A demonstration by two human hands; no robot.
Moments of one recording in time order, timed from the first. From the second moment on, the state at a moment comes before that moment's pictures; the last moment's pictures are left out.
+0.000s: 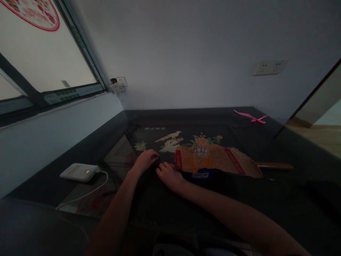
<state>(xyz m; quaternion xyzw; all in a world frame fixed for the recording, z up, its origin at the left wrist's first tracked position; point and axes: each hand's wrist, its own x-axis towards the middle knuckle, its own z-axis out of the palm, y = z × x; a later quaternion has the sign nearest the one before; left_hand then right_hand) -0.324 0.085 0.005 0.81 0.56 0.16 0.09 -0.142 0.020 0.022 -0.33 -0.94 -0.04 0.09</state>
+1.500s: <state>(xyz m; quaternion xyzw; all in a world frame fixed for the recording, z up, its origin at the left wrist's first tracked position) -0.322 0.081 0.005 0.79 0.56 0.22 0.12 -0.112 -0.009 0.030 -0.22 -0.97 0.01 0.14</state>
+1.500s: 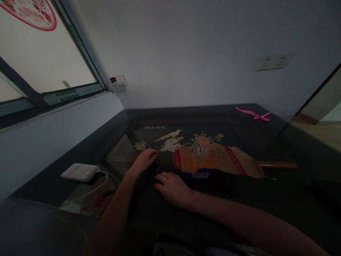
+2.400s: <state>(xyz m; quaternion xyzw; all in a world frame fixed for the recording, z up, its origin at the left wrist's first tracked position) -0.336 0.082 0.011 0.77 0.60 0.21 0.11 0.013 -0.051 0.052 -0.15 -0.94 0.10 0.29</state>
